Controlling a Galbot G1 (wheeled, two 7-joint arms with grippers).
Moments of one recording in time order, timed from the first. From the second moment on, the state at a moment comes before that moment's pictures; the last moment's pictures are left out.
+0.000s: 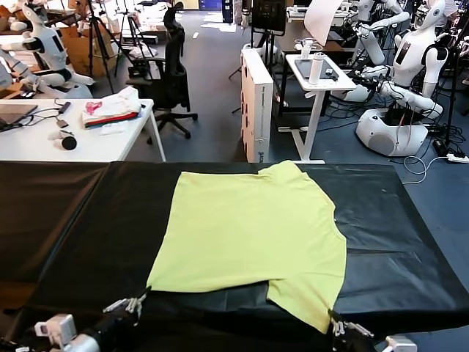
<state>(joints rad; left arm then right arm) 1.95 -1.13 -0.84 -2.27 -0.81 0.47 0.05 -2.05 1.11 0.61 2.47 0.73 -0.49 0.37</state>
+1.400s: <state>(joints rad) 1.42 -1.12 -0.68 -2.00 -0.81 0.44 -0.01 -1.27 1.01 0.39 2.00 0.73 -0.45 0.28</state>
